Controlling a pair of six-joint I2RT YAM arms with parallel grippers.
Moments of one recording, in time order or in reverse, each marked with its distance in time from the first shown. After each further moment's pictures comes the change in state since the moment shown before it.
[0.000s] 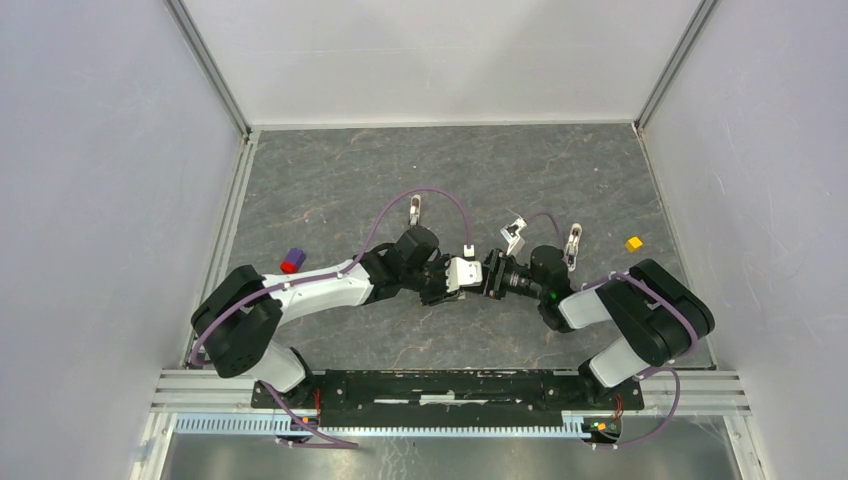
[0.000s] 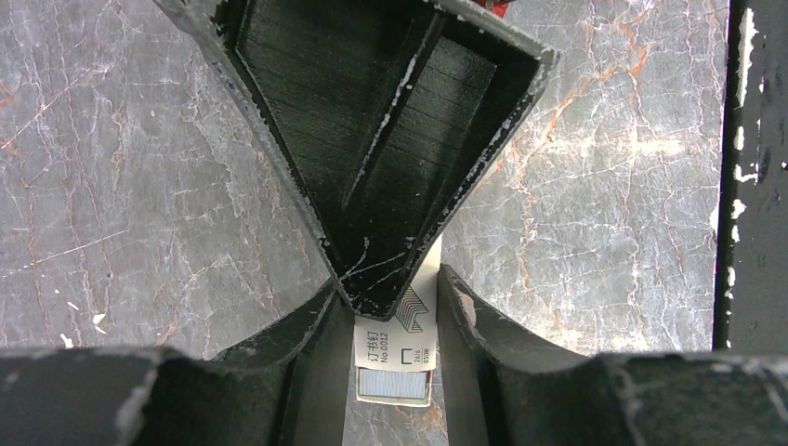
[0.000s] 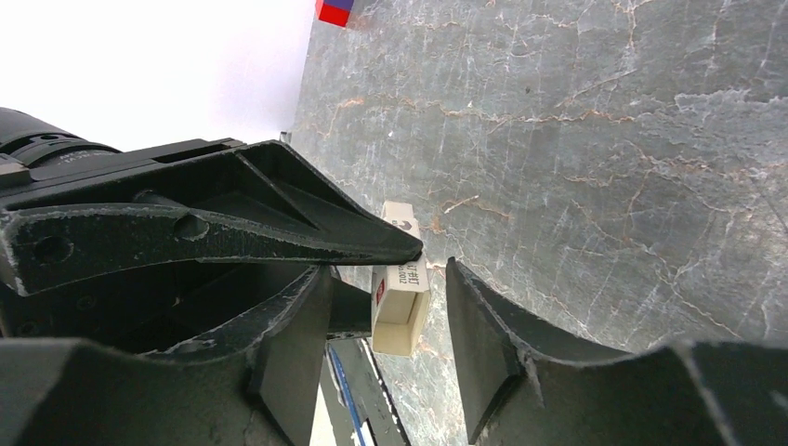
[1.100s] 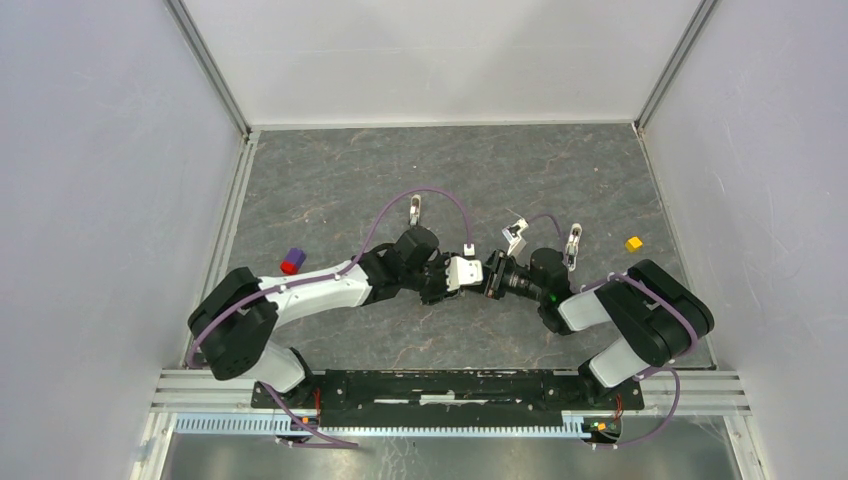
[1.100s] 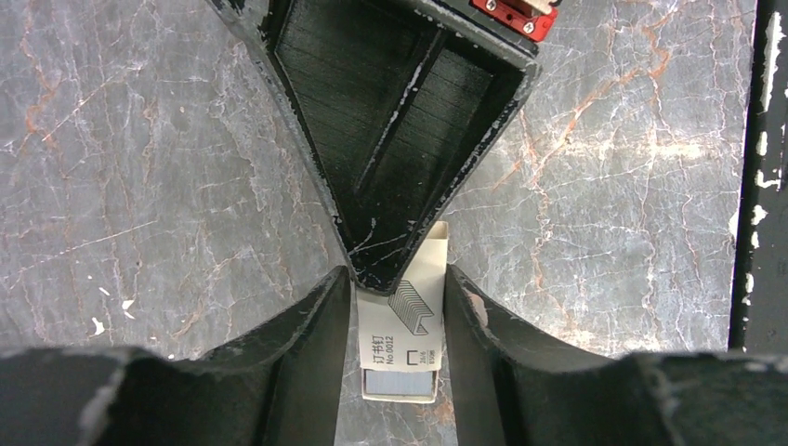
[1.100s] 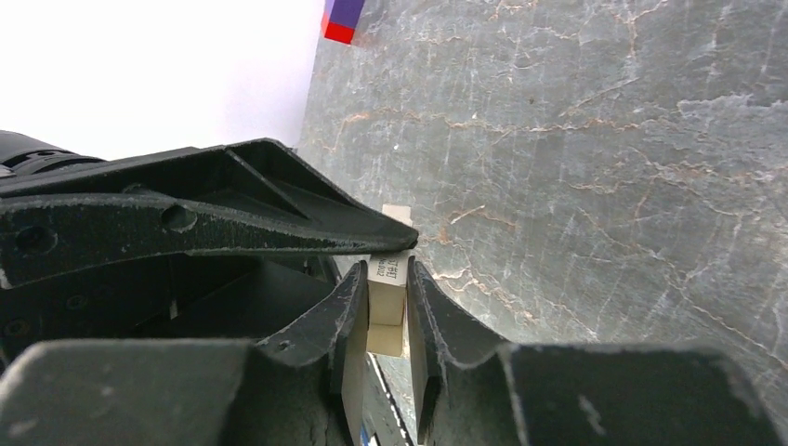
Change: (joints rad) left arm -0.008 -0.016 0.002 -0.001 -0.045 0.002; right arm 0.021 0.000 -0.014 0.037 0.055 0.034
